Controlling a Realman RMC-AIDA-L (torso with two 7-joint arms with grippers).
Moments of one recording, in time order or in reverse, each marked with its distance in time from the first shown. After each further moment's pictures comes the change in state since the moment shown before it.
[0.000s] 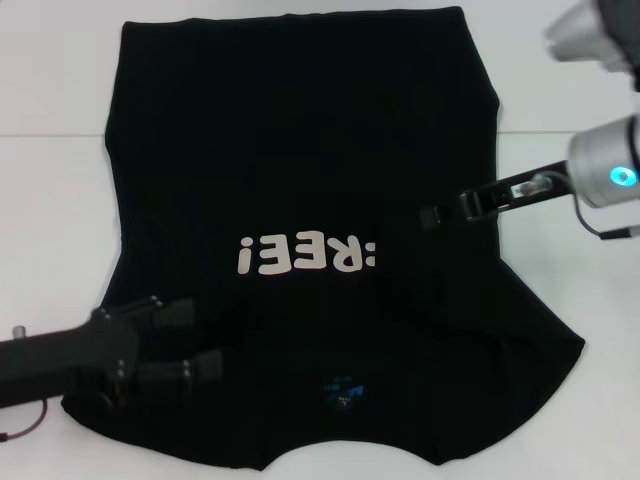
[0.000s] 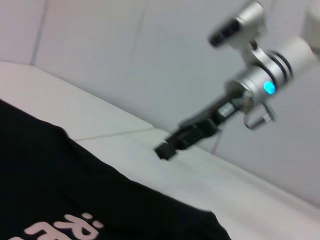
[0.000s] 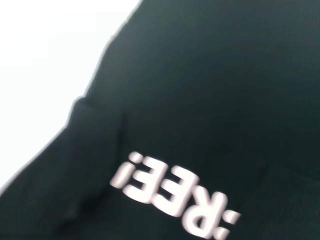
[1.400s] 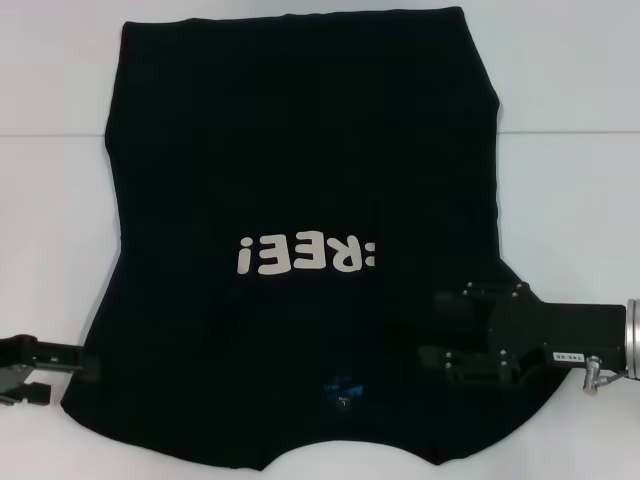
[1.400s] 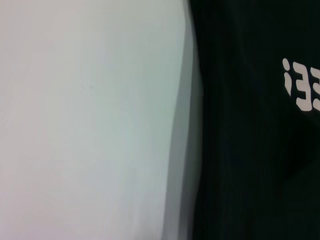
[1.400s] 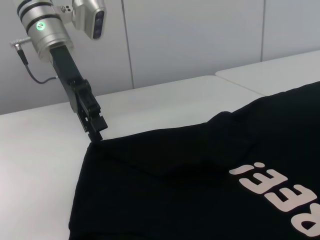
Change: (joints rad) left arm -0.173 0.151 -0.079 0.082 0.617 -0.116 -1.150; right arm -0.261 0.014 0.204 0.326 0.335 -0.148 -1.258
